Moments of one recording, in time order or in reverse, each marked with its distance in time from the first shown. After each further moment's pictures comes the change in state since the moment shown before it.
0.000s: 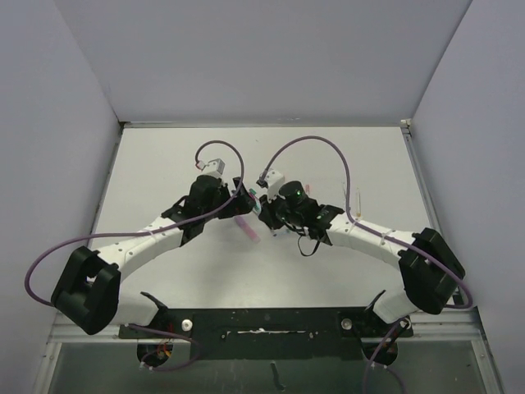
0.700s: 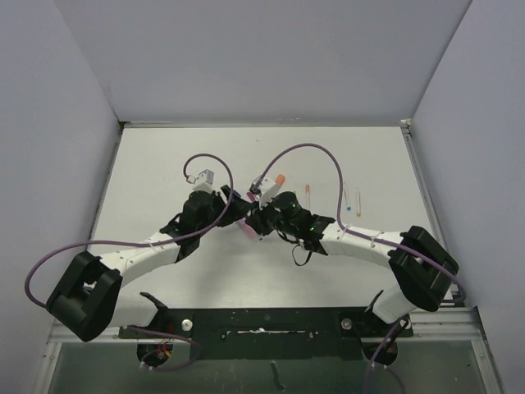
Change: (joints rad) left arm -0.006 -0.037 -0.208 0.316 0.012 -0.216; right arm 0.098 0.036 -0.087 0.279 -0.004 0.061
